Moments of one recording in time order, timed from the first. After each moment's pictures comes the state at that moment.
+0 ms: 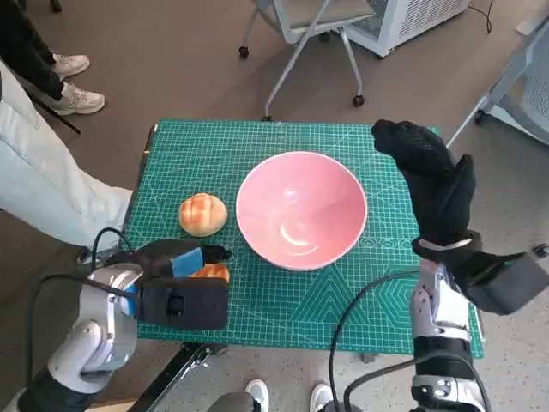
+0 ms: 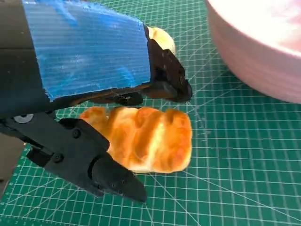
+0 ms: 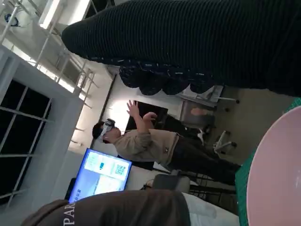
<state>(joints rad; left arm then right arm) -0.30 0.69 -0.37 -0.27 0.70 0.47 -0.77 -0.56 -0.11 -0.17 0.50 0.35 -0.63 0.52</state>
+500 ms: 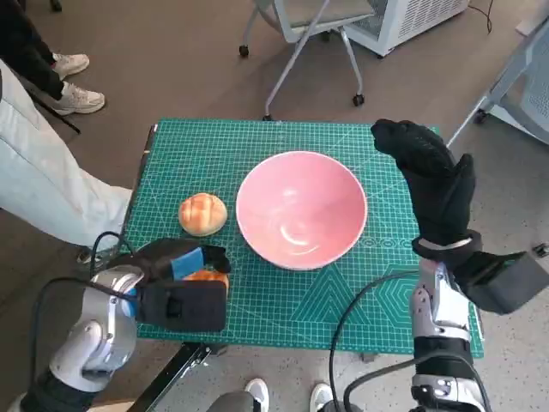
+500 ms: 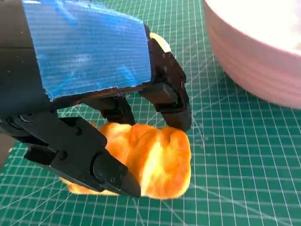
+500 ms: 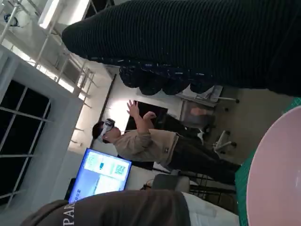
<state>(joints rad) -0.26 0.68 -0.33 -0.20 0.66 0.32 -0.62 -0.56 -0.11 -0.17 0.50 0.35 -0.63 0.52</state>
